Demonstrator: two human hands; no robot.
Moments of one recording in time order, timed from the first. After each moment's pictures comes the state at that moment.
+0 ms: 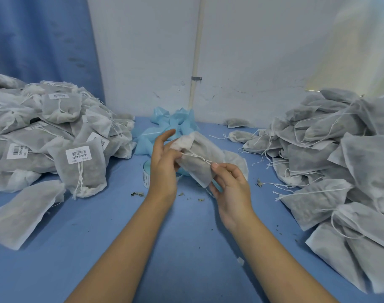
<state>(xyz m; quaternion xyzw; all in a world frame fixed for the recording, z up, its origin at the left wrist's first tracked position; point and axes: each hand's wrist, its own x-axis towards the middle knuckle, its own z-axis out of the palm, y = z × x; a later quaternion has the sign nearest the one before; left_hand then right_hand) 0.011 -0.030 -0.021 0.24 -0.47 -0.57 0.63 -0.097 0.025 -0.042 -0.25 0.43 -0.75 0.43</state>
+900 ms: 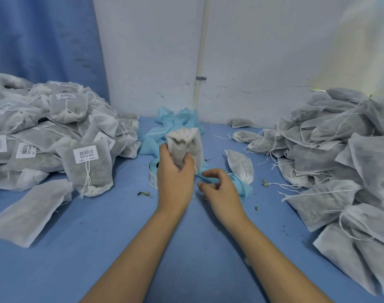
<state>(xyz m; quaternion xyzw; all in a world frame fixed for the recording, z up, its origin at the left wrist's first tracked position) 0.005 -0.022 -0.039 0.36 -0.56 -0.33 0.67 -0.093 0.012 -0.070 -0.48 0.62 -0.56 0.26</state>
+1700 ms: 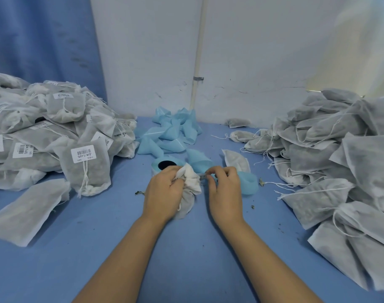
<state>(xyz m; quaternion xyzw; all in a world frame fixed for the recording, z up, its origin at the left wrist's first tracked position) 0.032 -0.032 -0.074 0.37 -0.71 -0.32 0.51 -0.098 0.011 -0.073 -0.54 0.70 -0.46 -0.04</state>
